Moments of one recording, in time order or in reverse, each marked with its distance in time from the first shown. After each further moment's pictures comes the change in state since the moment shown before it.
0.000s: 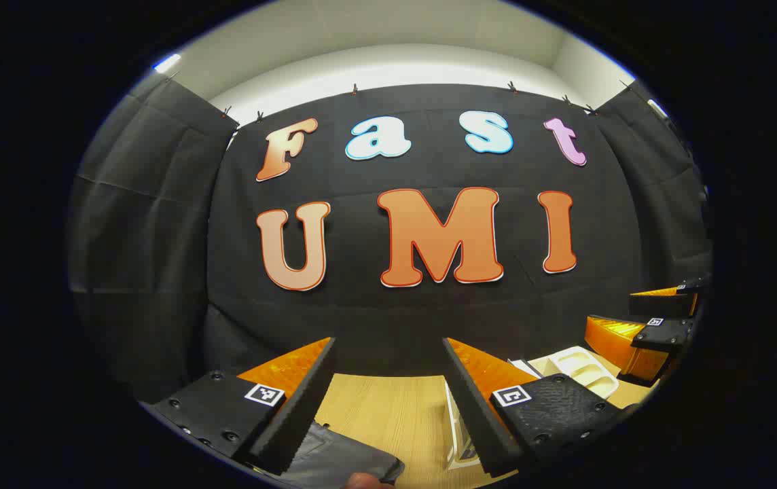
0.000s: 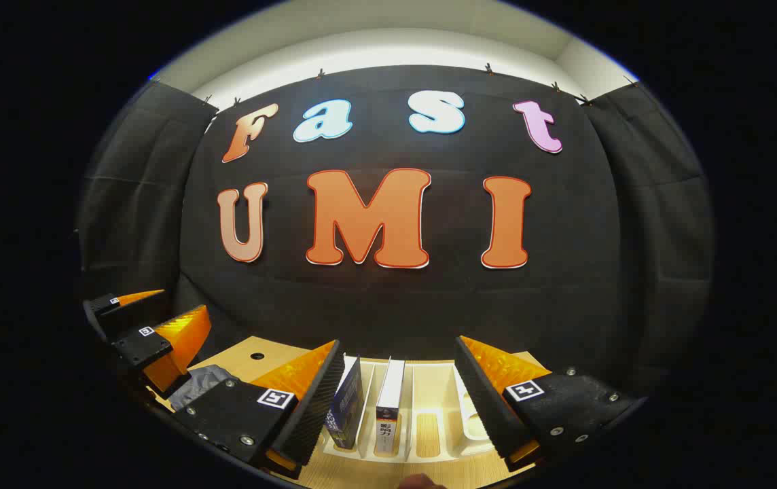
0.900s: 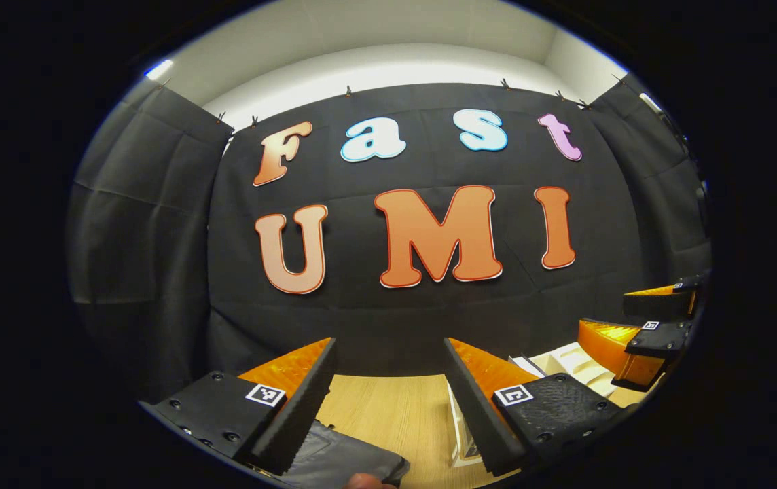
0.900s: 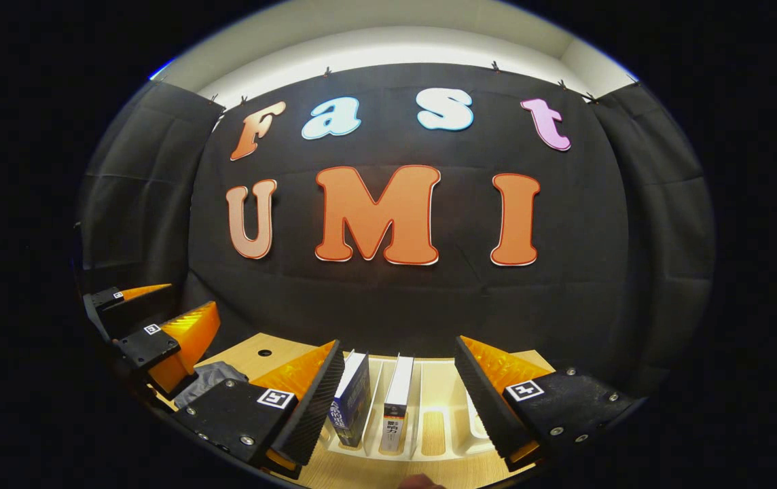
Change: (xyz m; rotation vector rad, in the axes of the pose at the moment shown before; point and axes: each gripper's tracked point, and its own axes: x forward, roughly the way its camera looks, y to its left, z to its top) left arm -0.001 0.003 0.002 0.031 -0.010 -0.003; right arm -0.001 0.011 -0.002 -0.009 0.005 0.041
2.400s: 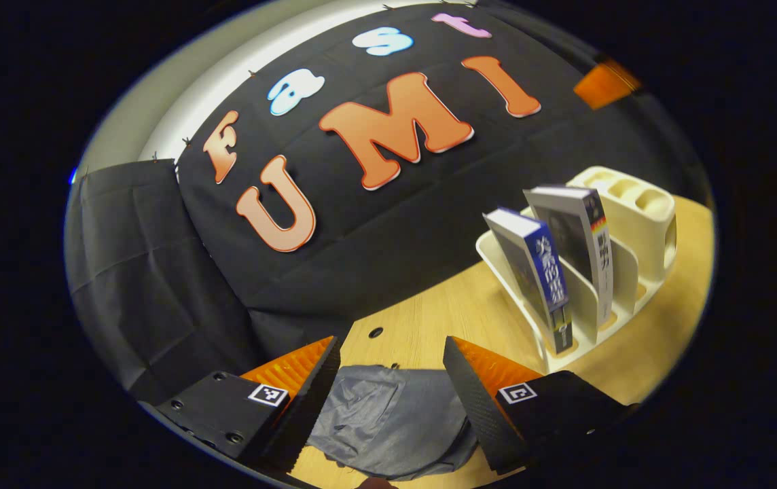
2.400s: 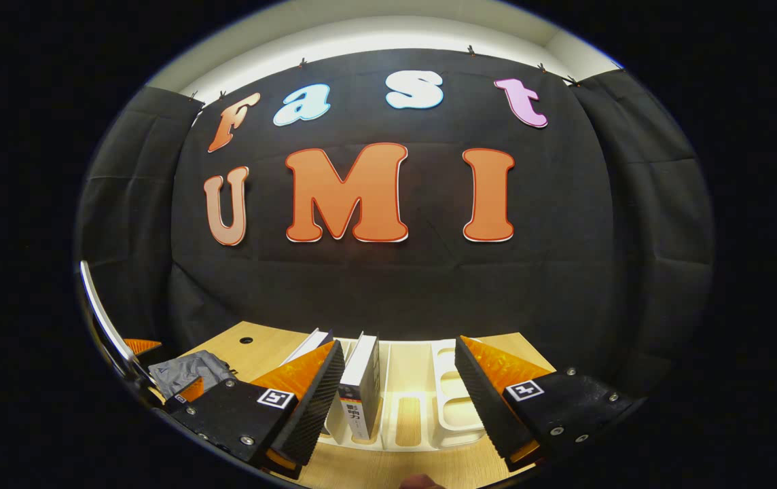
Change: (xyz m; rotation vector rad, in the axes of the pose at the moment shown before) left arm -0.025 0.020 -0.184 0.549 0.355 0.050; right arm 0.002 -0.067 -0.042 0.043 0.082 -0.055
